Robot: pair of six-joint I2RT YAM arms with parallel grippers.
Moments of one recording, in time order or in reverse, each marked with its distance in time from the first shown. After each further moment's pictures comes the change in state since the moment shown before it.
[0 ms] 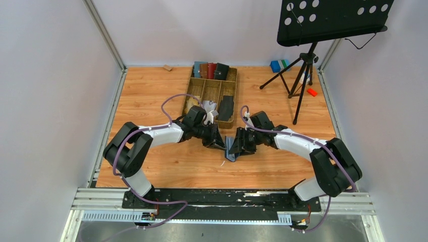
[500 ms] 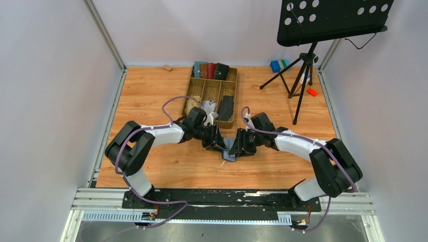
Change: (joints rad) left arm 0.000 0.020 -0.014 0.006 0.015 -0.010; right arm 0.000 -0.007 -0.033 0.047 -0.024 0.032
